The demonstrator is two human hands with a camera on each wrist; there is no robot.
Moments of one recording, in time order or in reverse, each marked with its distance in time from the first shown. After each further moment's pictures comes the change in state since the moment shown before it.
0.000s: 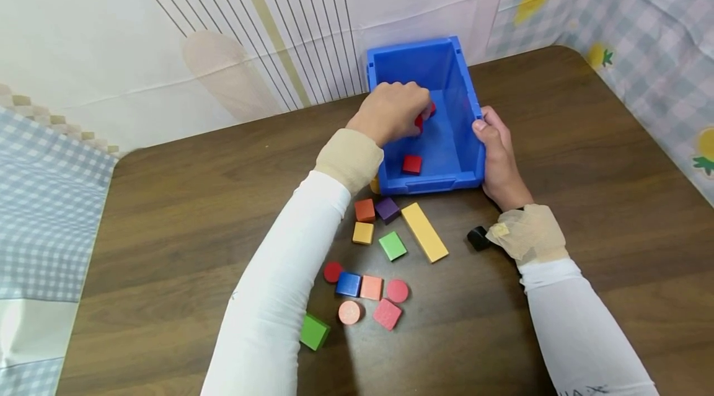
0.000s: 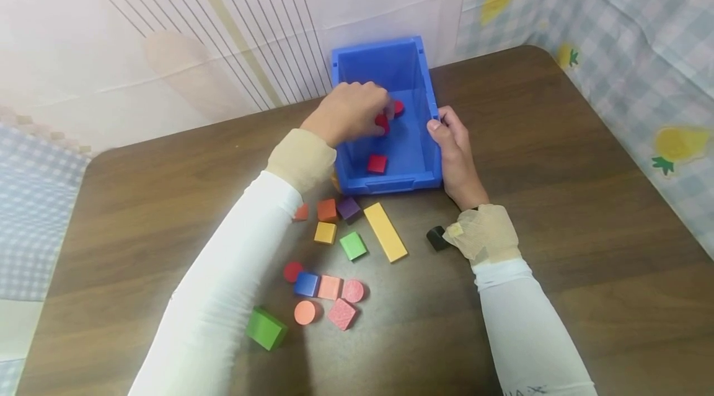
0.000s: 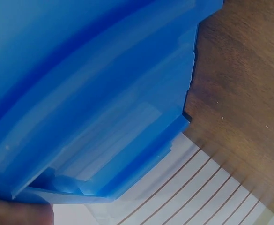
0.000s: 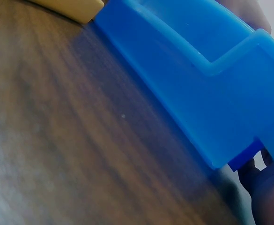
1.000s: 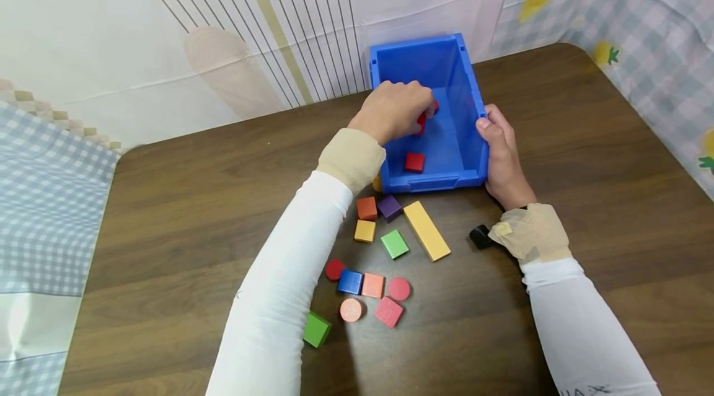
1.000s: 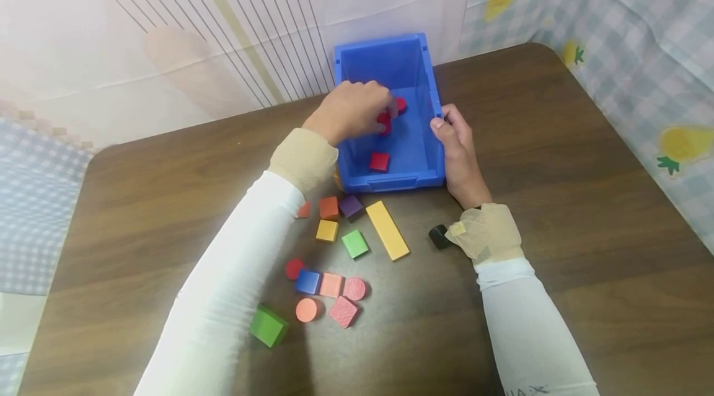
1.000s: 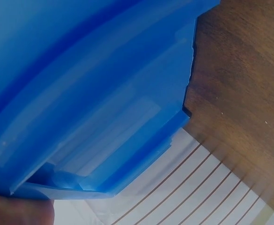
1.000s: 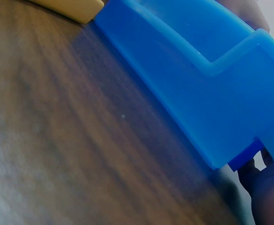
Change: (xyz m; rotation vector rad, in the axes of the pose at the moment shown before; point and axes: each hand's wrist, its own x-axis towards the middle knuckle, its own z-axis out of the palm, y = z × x) left_hand 0.000 0.003 -0.003 -0.024 -0.044 0.000; right_hand -0.002 -0.002 -0.004 -0.002 0.011 -0.004
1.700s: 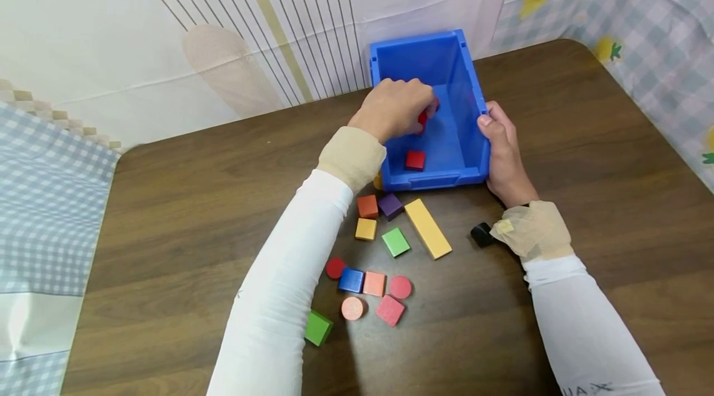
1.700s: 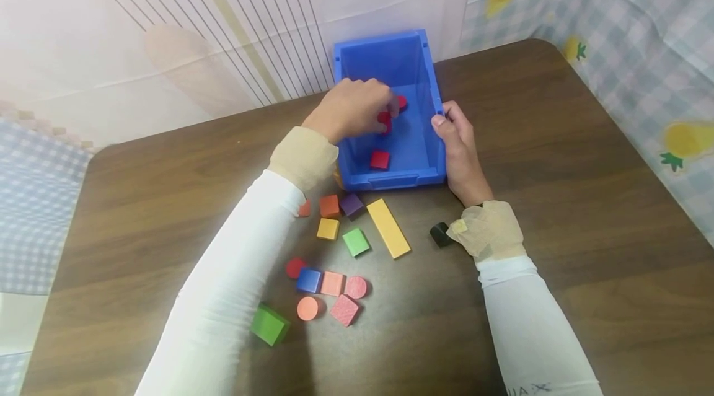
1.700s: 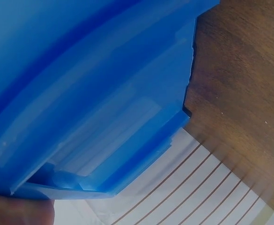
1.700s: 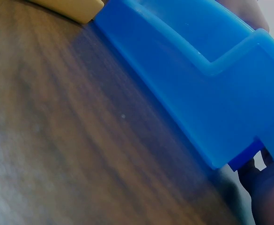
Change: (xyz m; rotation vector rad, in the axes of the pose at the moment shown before) left_hand -0.002 0.001 -0.001 -0.023 -0.002 -0.008; right_hand 0.001 -0.002 0.002 0.007 -0.001 0.003
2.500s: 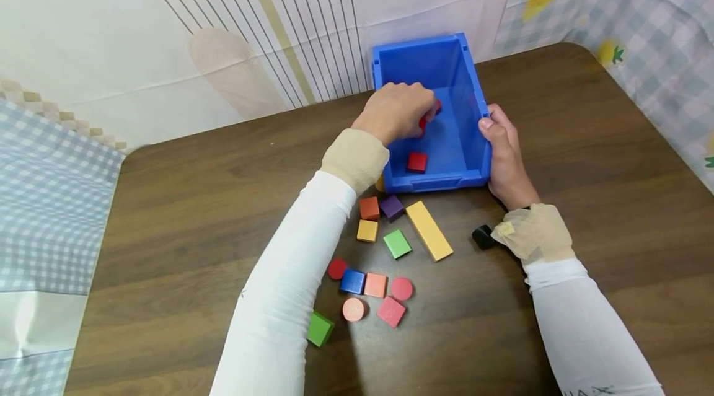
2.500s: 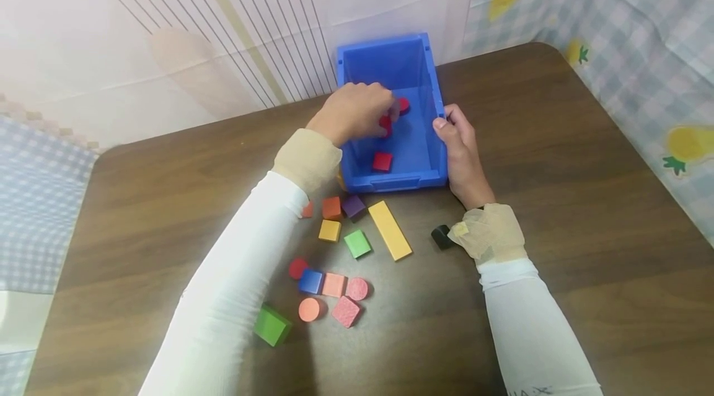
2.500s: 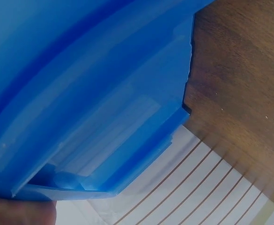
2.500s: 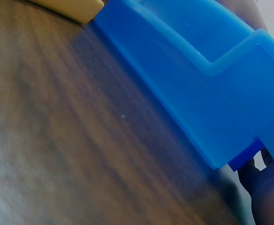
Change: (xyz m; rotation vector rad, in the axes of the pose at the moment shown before) left_hand 0.003 0.001 0.004 0.035 -0.015 0.008; right_hand -0.002 0.002 -0.002 0.002 0.009 0.014
